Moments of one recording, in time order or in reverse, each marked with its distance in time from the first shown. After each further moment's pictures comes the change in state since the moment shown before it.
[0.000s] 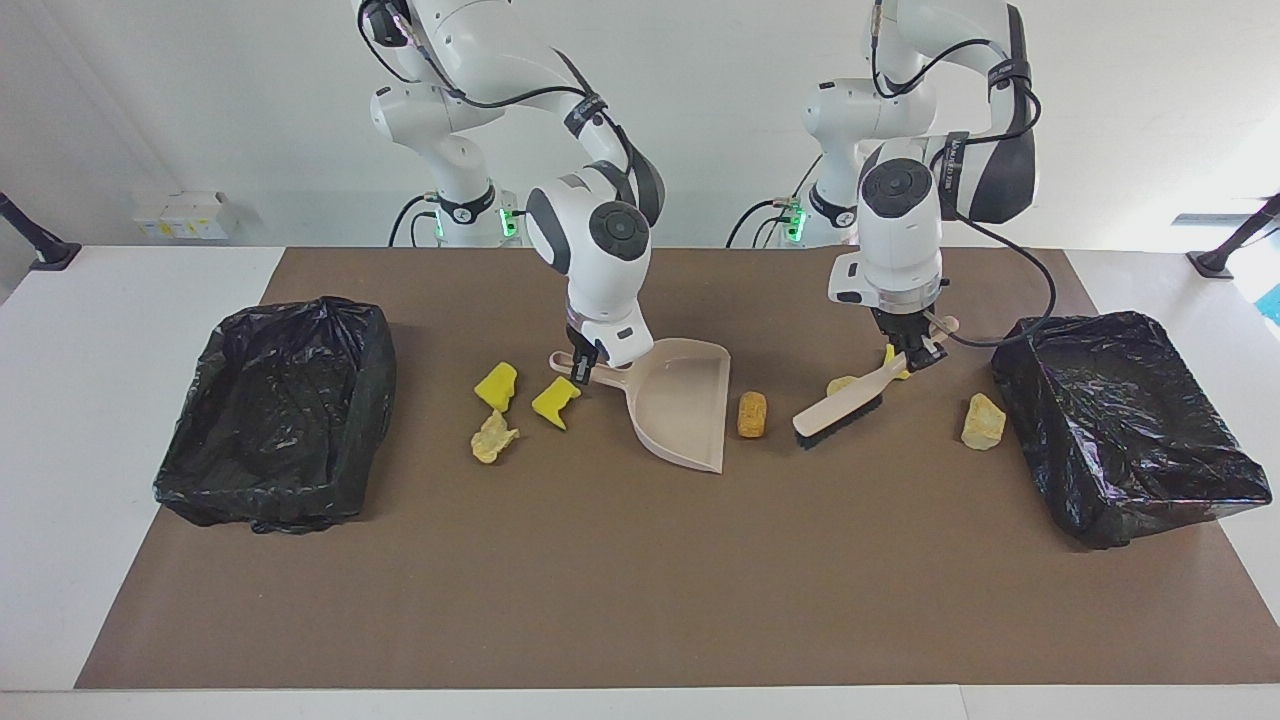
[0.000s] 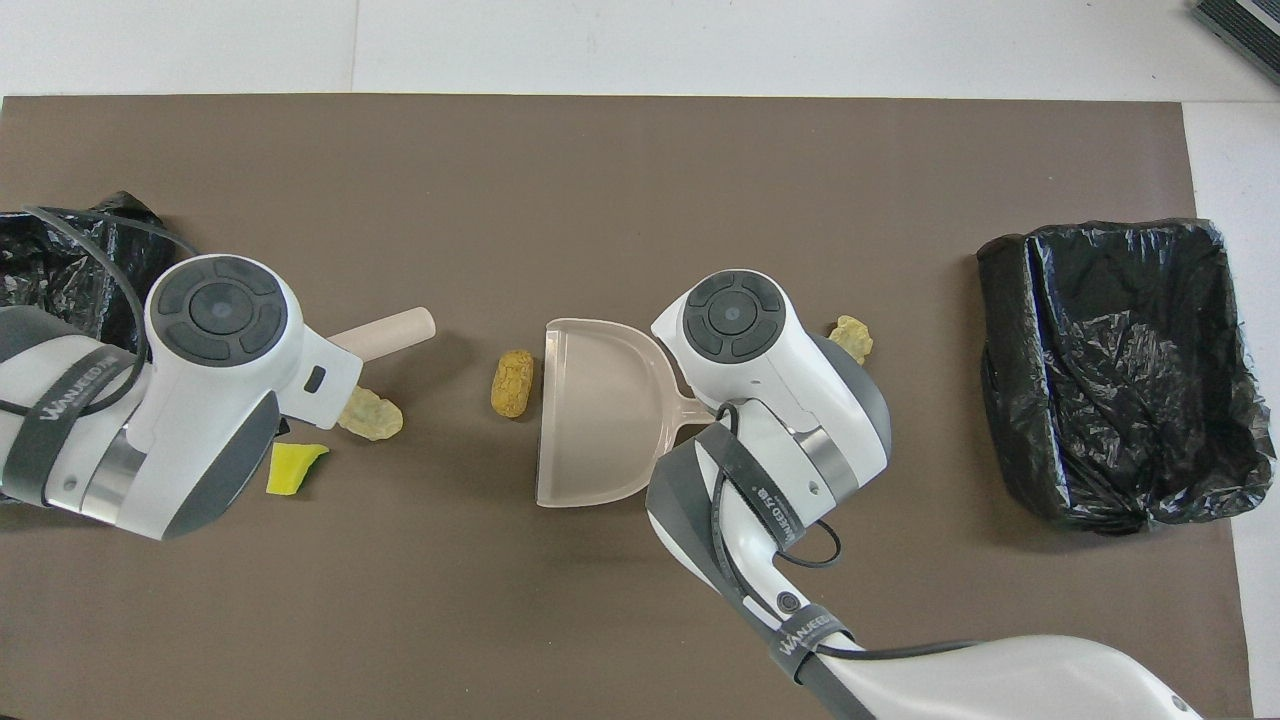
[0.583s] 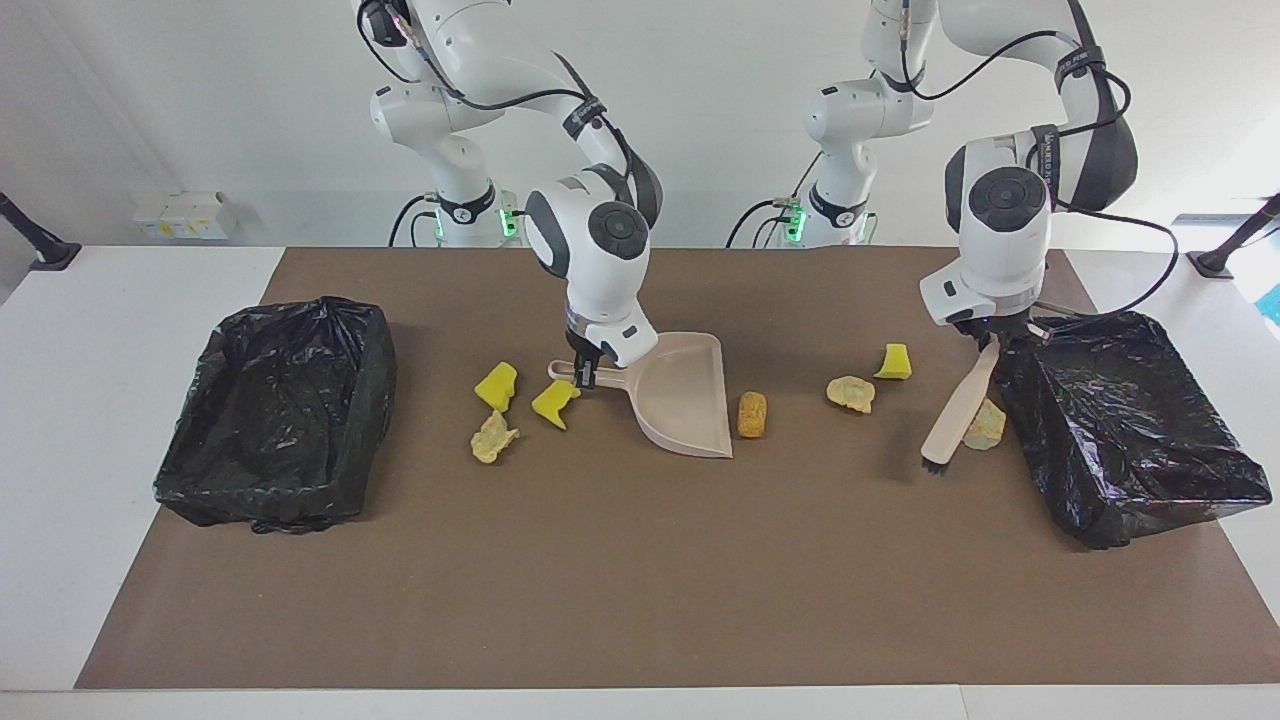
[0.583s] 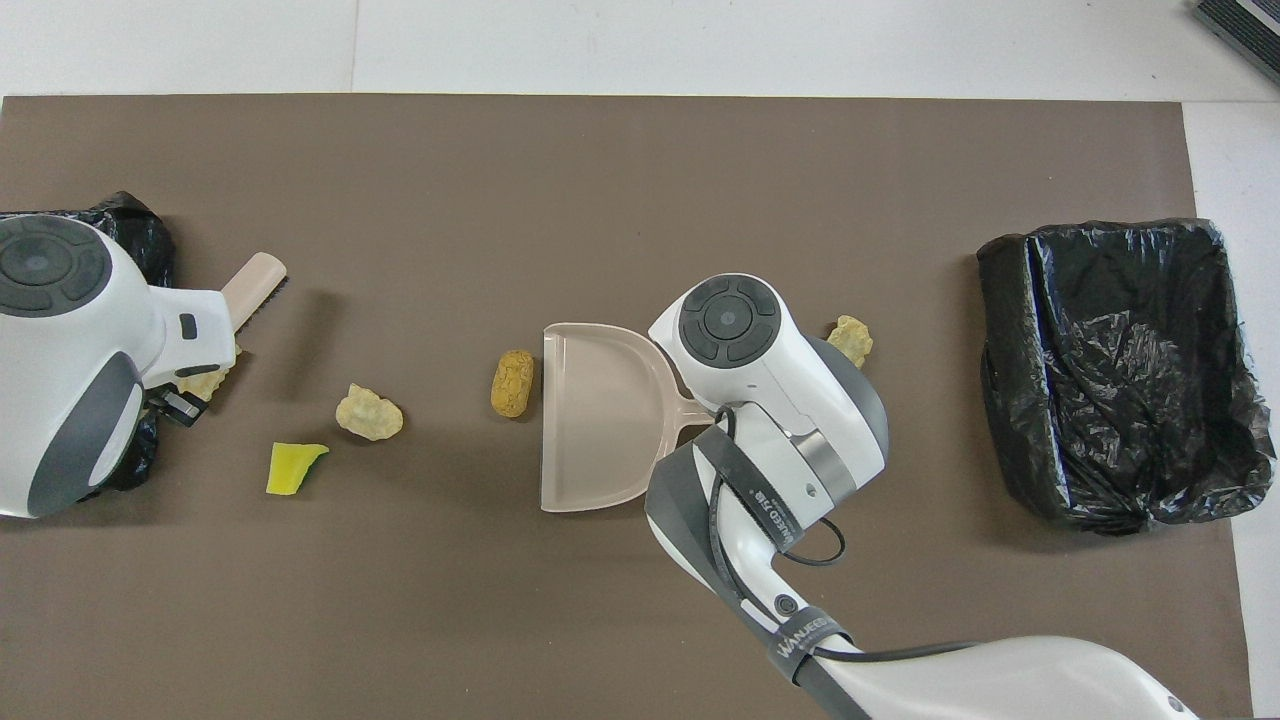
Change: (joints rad) left arm 0.152 -0.004 0.007 0.013 -0.044 -0.060 -0.500; right arm 0.003 0.000 0.001 -0.002 -0.012 0.002 -0.004
